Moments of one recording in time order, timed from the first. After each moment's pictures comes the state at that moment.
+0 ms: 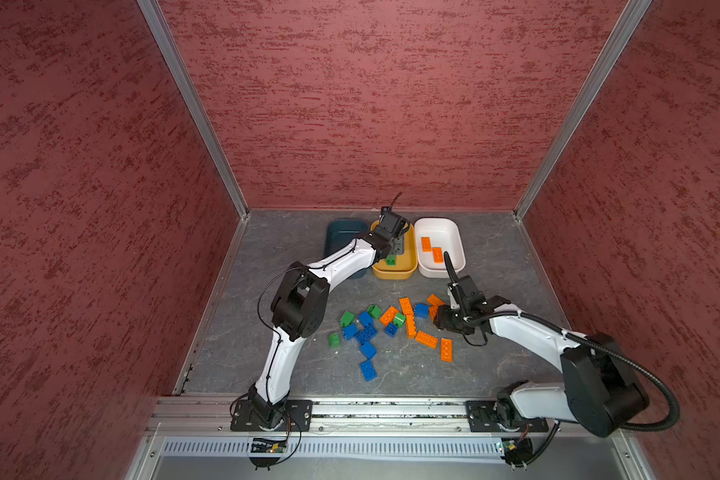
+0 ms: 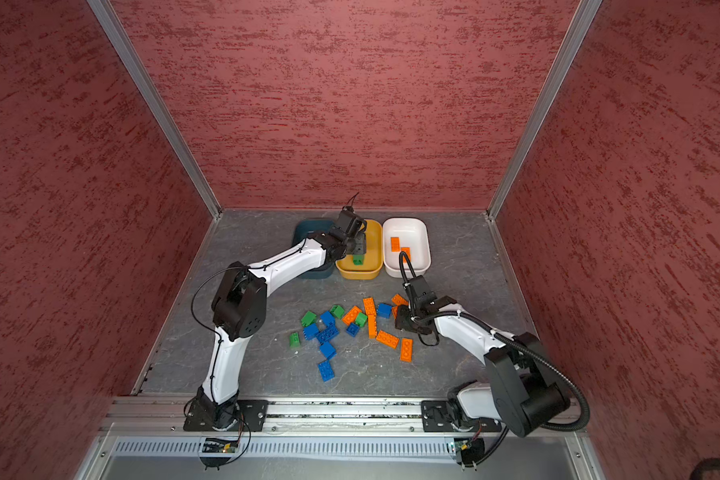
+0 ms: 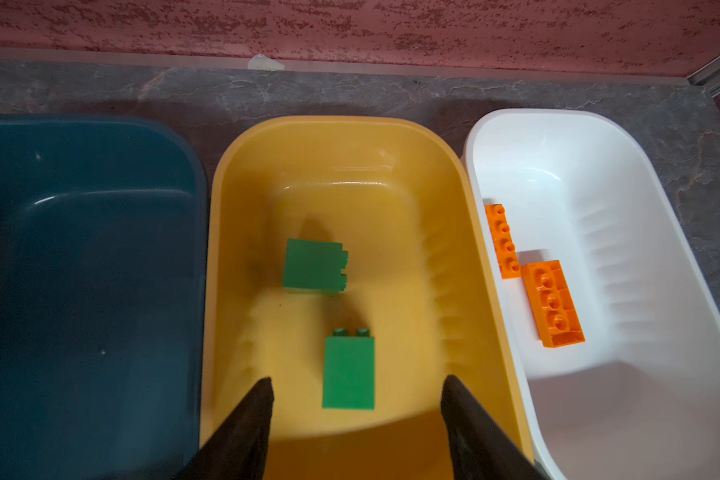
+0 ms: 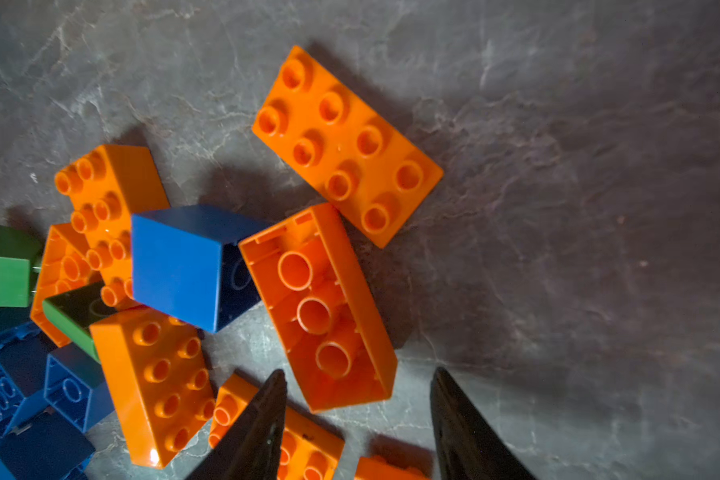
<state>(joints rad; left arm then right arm) -0.65 2.16 1.82 -0.45 -0.26 -0.49 0.43 1.37 0.66 -0.48 -0.12 0.60</state>
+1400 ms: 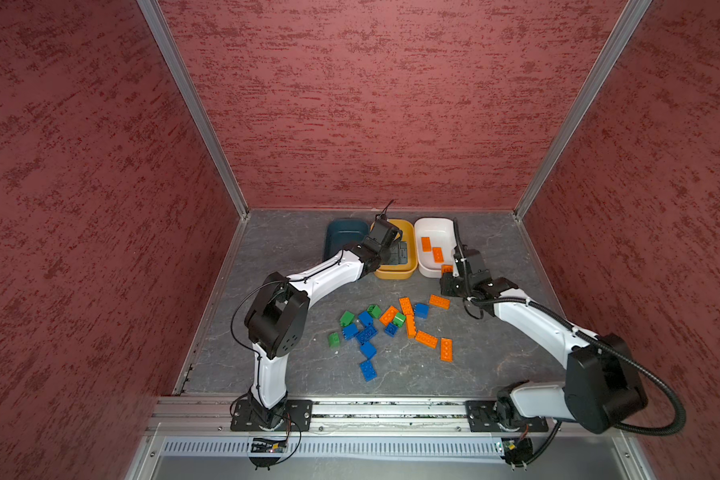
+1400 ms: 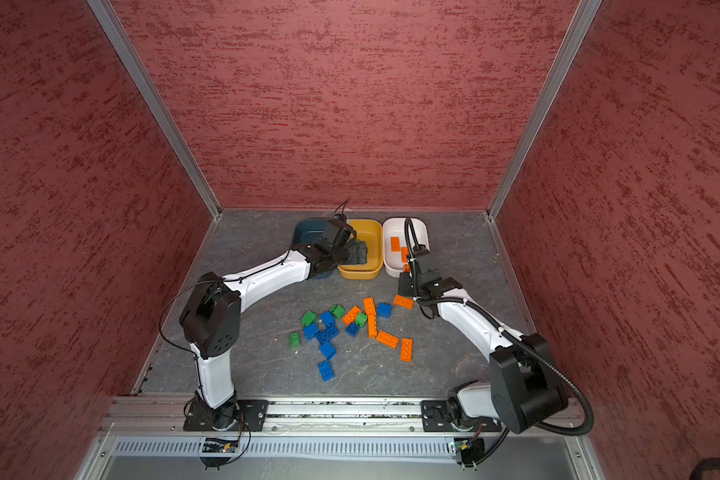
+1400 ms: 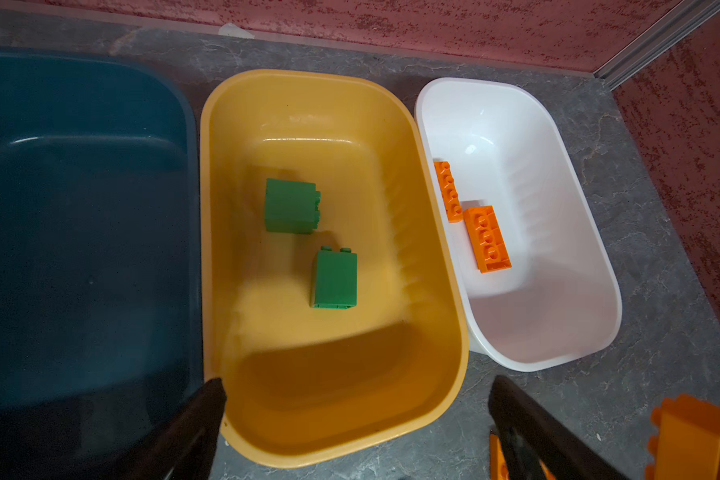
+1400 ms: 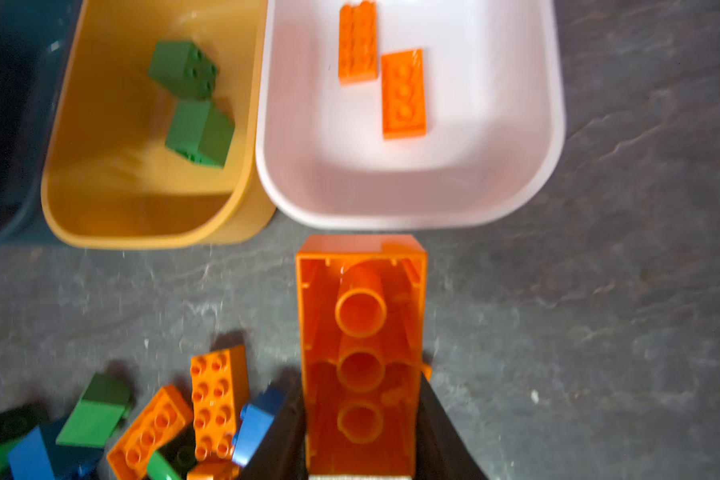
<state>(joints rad) -0.68 1.92 1.52 -0.34 -0.17 -0.53 0.33 1.39 0.88 -0.33 0.04 0.39</state>
